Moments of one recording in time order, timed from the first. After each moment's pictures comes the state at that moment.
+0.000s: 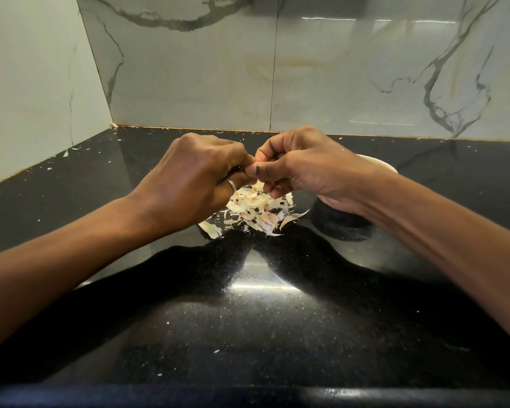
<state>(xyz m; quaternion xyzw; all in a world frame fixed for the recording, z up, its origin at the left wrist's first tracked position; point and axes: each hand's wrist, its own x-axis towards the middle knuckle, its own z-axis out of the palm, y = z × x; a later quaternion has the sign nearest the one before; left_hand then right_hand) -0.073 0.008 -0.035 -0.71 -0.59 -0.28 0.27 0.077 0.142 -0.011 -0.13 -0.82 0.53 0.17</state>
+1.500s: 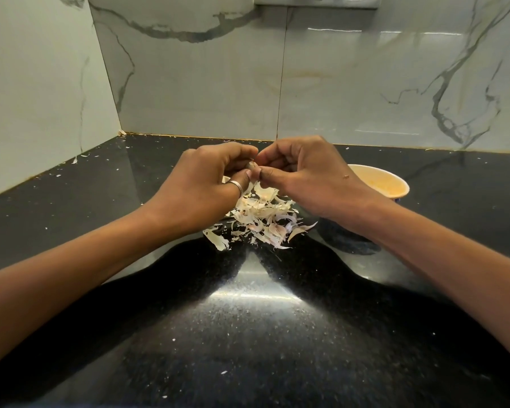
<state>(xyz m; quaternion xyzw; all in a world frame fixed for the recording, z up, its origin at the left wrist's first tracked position) -0.064 0.013 -0.035 -0.59 -0.68 -0.44 0.07 0.064 0.152 -0.028 -0.11 -0.89 0.32 0.32</state>
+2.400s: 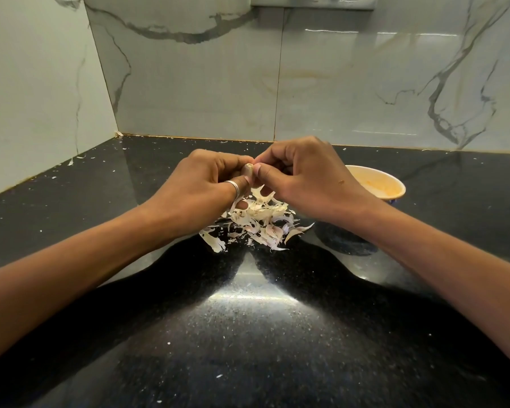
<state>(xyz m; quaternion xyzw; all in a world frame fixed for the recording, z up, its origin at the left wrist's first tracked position) -0.063 0.011 -0.036 -0.57 -0.65 -0.48 -0.11 0.068 0.147 -0.025 -0.10 -0.90 0.24 0.34</state>
